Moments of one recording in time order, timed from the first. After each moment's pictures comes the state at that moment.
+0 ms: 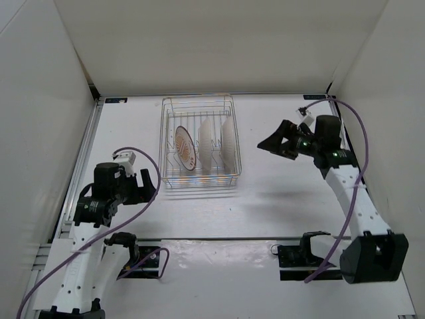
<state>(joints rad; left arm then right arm) -0.10 0.63 0.76 -0.92 0.19 -0.20 0.10 1.09 0.95 -0.41 -0.71 0.51</state>
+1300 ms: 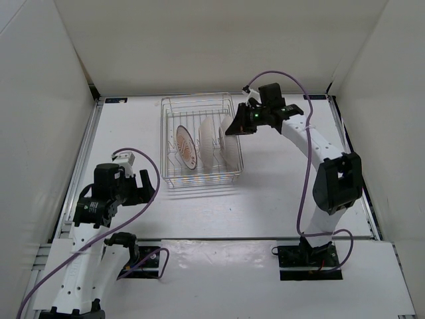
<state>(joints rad) -0.10 0.62 0.76 -0.95 0.15 -0.21 0.40 1.77 1.54 -0.50 -0.65 0.39</state>
